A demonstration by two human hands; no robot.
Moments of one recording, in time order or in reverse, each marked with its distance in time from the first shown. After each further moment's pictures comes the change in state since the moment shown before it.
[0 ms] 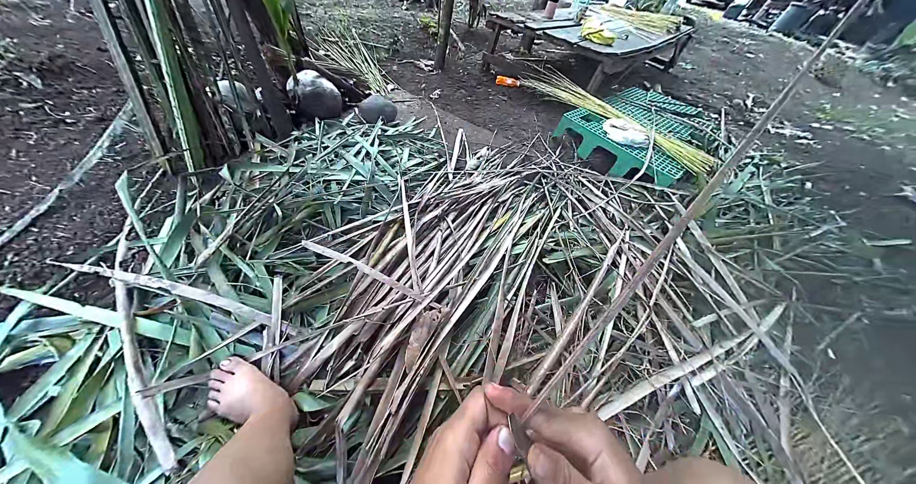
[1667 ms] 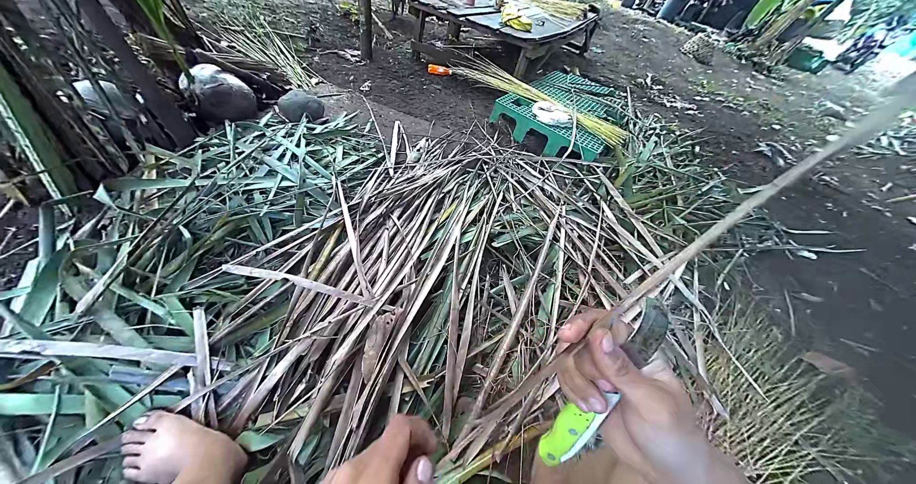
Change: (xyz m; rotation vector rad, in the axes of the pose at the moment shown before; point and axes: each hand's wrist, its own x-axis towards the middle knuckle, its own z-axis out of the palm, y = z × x) left_hand -0.013 0.009 -0.022 0.682 -0.124 -0.021; right_hand -0.014 -0.016 -0.046 0.355 0.504 -0.146
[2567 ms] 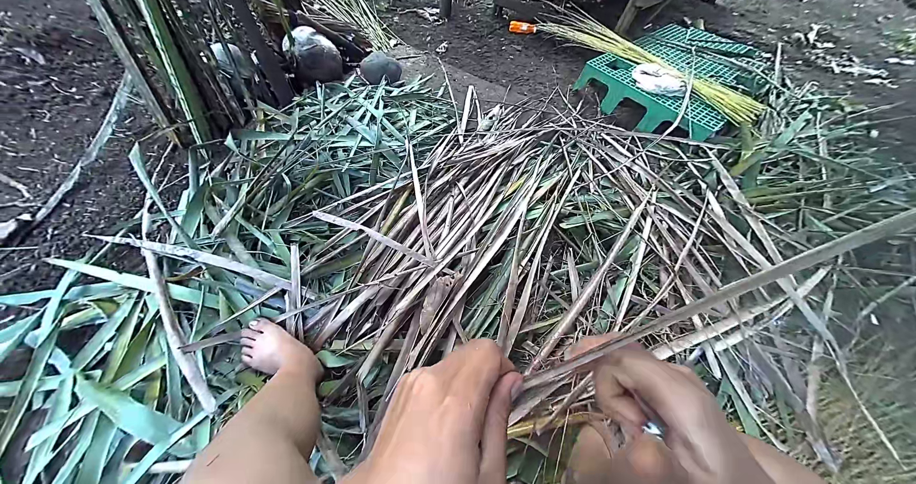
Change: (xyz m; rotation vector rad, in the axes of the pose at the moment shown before) left_hand 0.016 0.004 0.006 0.231 0.407 0.251; right_hand -0.010 0.004 0.021 -0.899 -0.380 -0.087
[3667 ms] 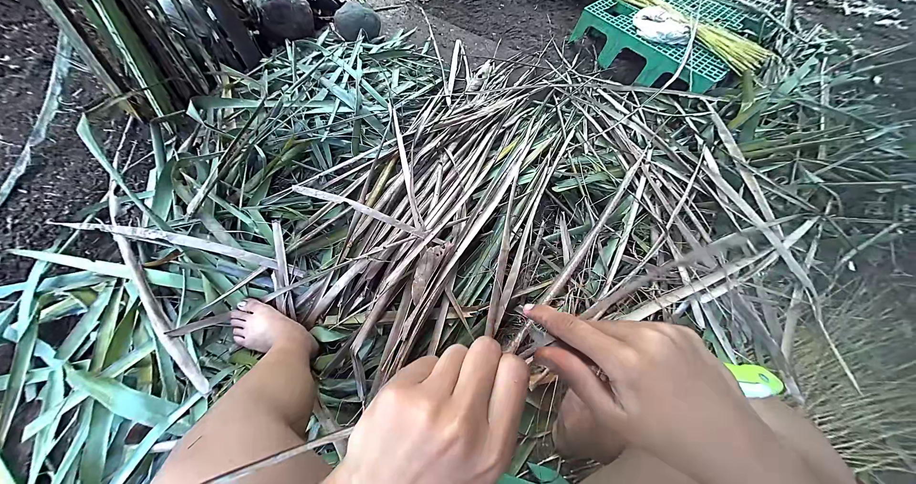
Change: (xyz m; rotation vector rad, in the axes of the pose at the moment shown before) left_hand -0.009 0.003 0.006 0.636 0.021 0.374; right_hand -0.003 0.007 0.007 -0.758 -0.035 -0.083
